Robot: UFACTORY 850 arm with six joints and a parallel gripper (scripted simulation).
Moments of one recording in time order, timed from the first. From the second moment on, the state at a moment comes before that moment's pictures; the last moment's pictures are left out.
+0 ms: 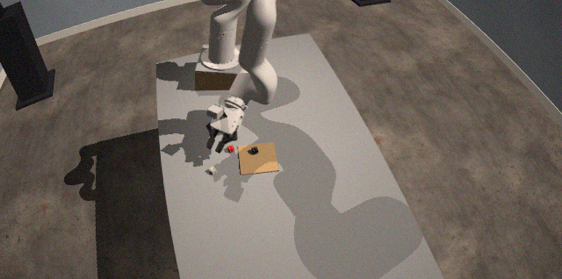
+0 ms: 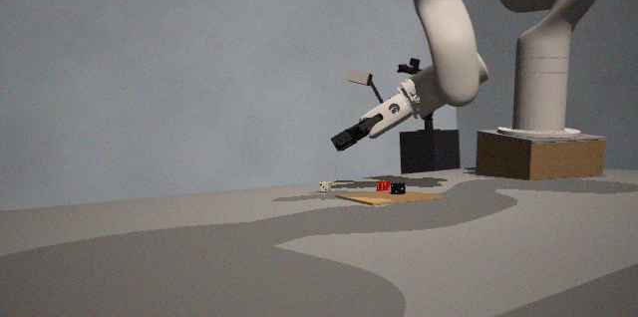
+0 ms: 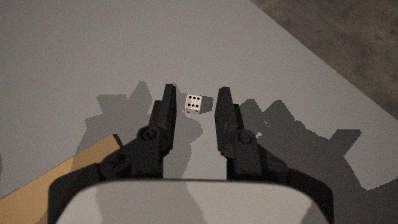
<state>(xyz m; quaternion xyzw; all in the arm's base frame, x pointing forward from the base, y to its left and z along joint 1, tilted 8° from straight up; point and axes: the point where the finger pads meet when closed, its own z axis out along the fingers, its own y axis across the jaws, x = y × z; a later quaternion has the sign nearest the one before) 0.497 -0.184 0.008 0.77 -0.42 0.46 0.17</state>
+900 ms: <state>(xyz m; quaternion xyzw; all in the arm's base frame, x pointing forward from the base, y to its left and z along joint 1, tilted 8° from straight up) 0.513 -0.211 0.027 0.86 -0.44 0.24 0.05</state>
